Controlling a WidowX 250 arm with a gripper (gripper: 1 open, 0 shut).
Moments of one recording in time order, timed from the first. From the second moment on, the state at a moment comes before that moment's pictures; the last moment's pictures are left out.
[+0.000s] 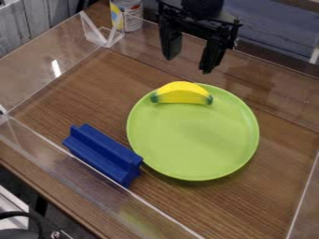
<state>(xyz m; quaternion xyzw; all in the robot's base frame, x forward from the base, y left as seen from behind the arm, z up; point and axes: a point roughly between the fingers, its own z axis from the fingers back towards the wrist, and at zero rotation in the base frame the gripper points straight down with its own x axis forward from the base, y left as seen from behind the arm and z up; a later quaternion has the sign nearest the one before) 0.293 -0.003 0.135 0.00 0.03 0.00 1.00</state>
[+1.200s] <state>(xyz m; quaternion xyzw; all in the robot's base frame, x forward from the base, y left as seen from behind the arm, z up) 0.188 0.084 0.080 -0.03 0.02 0.57 0.82</state>
